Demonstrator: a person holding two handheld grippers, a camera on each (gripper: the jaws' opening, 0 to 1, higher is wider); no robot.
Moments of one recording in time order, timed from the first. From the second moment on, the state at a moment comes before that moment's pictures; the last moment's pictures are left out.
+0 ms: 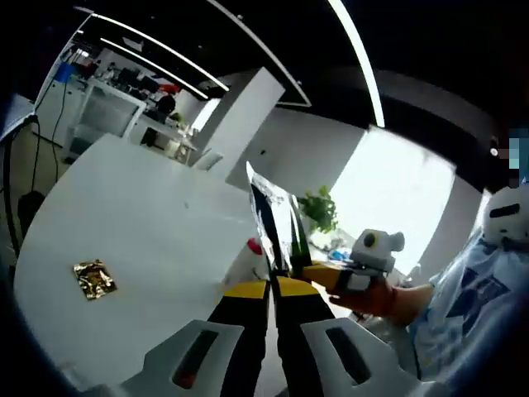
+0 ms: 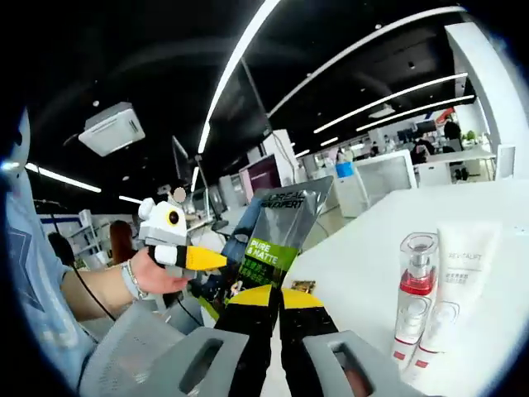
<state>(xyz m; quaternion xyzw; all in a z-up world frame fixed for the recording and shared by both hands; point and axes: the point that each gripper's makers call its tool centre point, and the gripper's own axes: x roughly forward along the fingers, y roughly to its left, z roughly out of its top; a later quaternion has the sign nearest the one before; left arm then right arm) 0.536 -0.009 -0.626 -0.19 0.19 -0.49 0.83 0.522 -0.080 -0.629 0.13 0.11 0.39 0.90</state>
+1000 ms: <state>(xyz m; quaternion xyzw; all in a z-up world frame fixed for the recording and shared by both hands) 0.521 -0.051 -0.634 -0.25 0.22 -0.54 0.77 0.523 -0.087 -0.624 0.31 0.13 0.41 0.85</state>
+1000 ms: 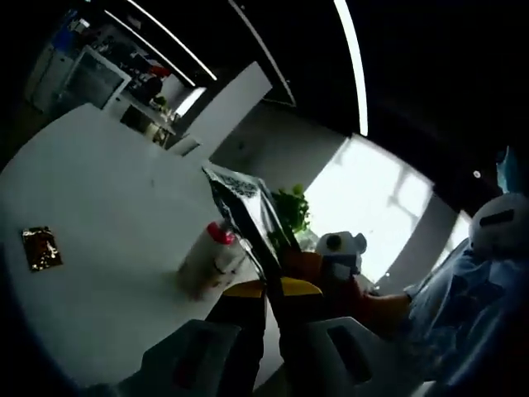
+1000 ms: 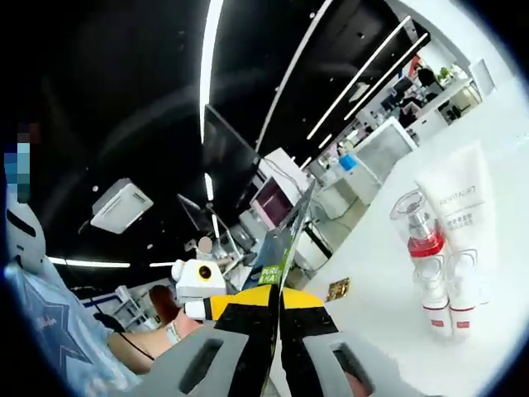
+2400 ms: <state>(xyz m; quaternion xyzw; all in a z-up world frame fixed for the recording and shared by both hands) 0.514 -0.054 -0.618 -0.29 0.21 -0.57 0.74 0.477 -0.045 -0.634 0.25 0.20 0.54 0.78</state>
